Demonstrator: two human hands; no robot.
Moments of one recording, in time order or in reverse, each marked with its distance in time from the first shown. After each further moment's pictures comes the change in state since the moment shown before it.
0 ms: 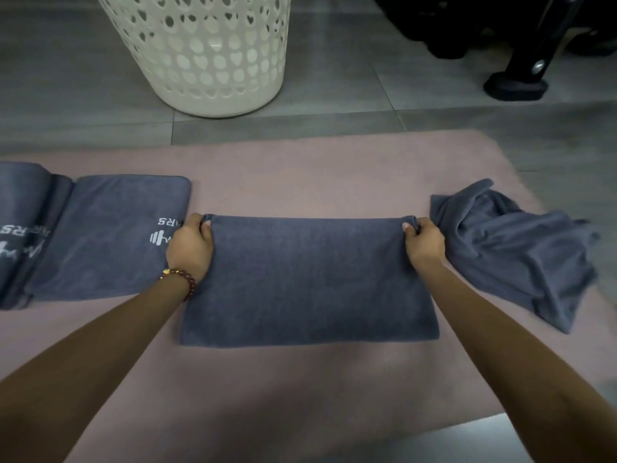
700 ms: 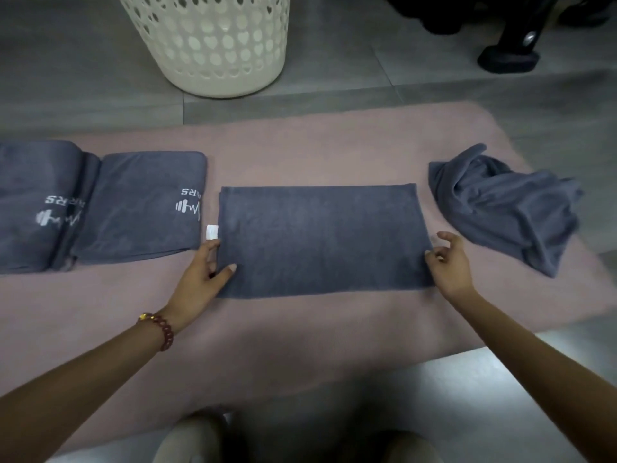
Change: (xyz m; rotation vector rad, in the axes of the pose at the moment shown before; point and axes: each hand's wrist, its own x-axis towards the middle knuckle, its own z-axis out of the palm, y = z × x) left_hand -0.114 -0.060 -0.051 -0.589 -0.474 0.045; right_hand -0.116 0.069 -0.039 0.184 -0.080 -0.043
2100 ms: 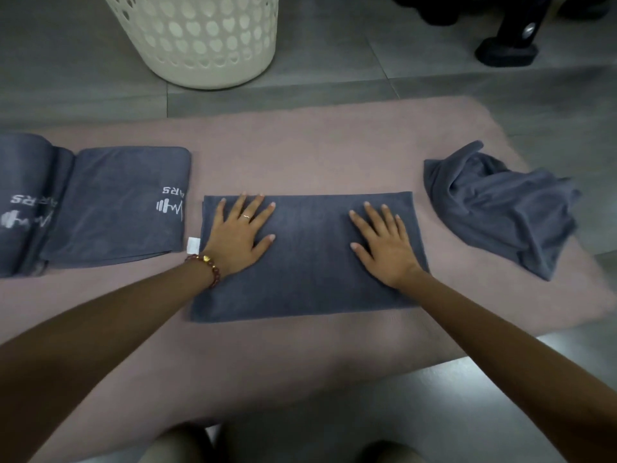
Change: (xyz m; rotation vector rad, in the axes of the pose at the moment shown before) left_hand 0.092 0.021 0.050 1.200 -0.110 0.426; right_hand 0.024 -0.031 0.060 -0.864 -0.288 -0.602
